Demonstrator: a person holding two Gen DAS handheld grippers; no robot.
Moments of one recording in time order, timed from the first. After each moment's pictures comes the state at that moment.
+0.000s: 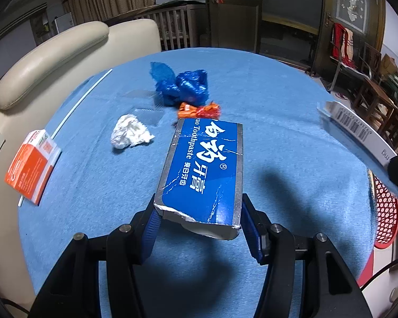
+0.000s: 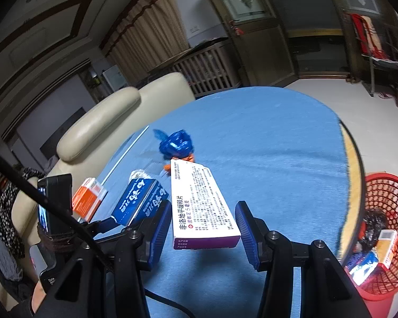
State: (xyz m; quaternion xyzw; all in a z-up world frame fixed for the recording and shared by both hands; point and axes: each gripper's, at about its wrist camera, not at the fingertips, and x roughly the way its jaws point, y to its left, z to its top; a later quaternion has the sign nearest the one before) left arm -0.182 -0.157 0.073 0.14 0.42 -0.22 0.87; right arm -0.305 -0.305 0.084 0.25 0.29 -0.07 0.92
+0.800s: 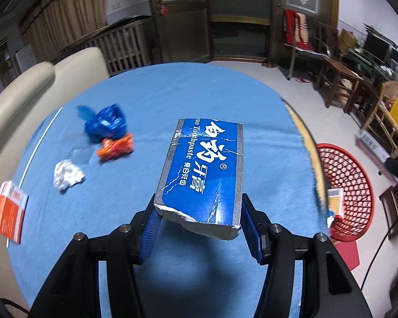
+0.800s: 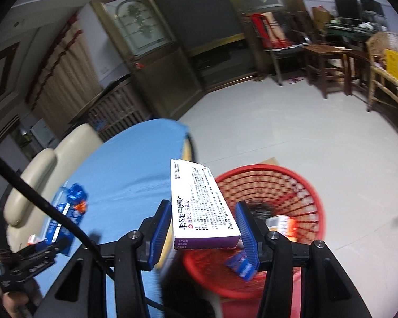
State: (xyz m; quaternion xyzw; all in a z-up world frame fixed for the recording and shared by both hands) left arm -0.240 -0.253 0.097 0.19 0.39 -0.32 0.84; right arm -0.454 -0.458 0.058 0.31 0.25 -0.31 0.87
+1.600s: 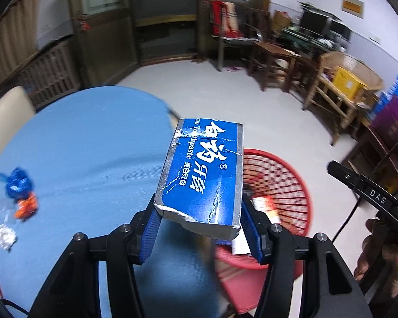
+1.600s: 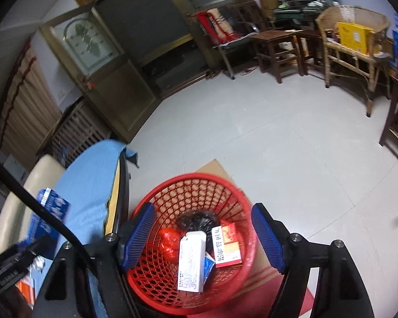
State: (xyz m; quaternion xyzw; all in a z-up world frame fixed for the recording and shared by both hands) left arm -0.317 -0.393 0.108 0.23 0.38 -0.48 0.76; right arm -0.517 -0.524 0.041 0.37 0.22 -0.40 0.81
